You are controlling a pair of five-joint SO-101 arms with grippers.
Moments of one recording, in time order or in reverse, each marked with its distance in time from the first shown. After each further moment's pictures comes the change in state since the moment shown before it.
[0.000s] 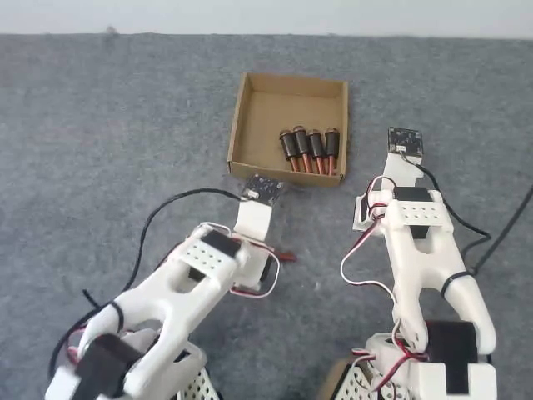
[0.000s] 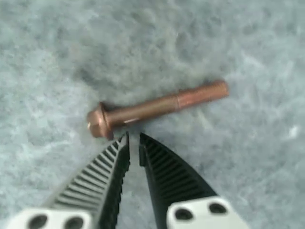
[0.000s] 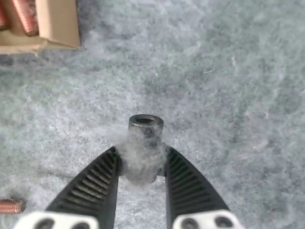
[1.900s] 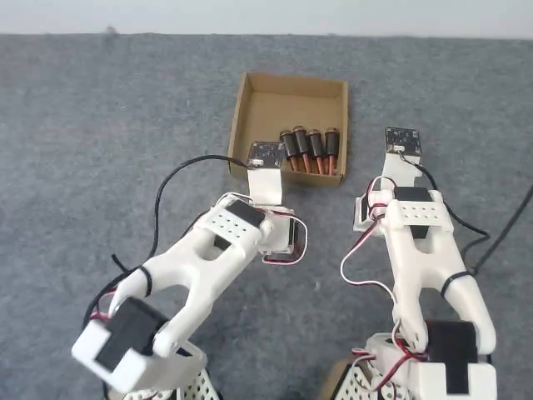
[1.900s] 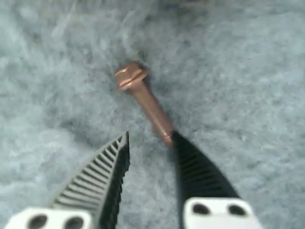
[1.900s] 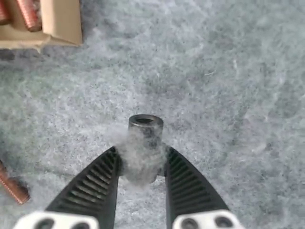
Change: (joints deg) left arm 2.5 14.7 -18.0 -1.1 18.9; right arm 0.0 0.0 0.0 0.0 2.1
